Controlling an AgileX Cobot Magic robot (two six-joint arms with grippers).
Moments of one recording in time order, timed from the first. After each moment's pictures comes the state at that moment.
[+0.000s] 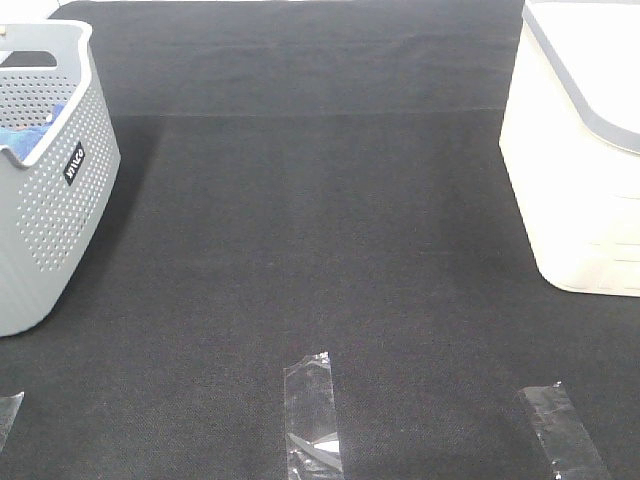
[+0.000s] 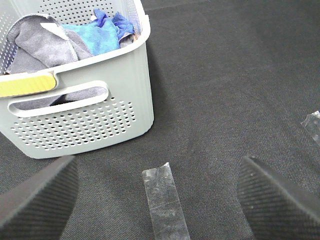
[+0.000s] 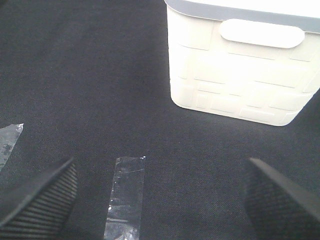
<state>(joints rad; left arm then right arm) 0.02 0.00 -0.50 -0.17 1.06 0.23 0.03 0.00 -0.50 0.08 1.07 -0.12</state>
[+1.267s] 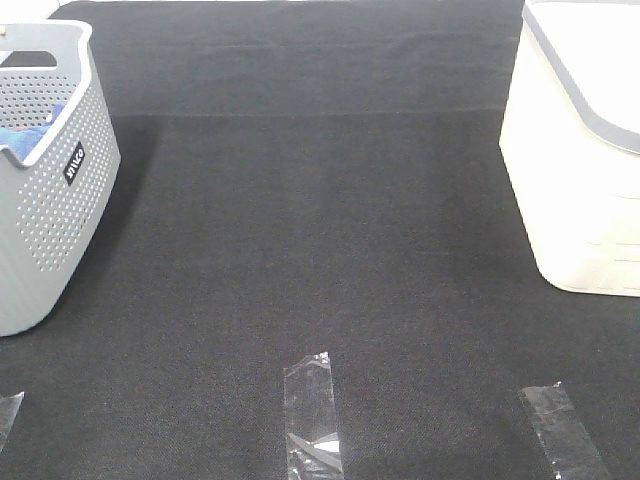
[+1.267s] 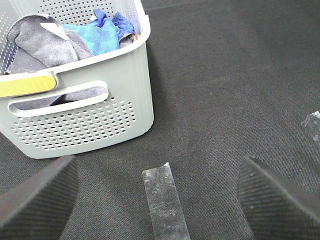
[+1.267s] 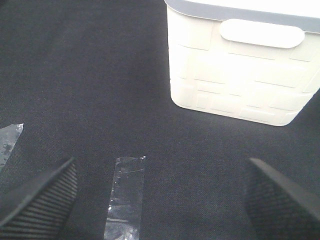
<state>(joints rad) 0.02 0.00 -0.50 -0.17 1.06 0.23 0.03 0.00 -0.50 0.08 1.07 -0.12</state>
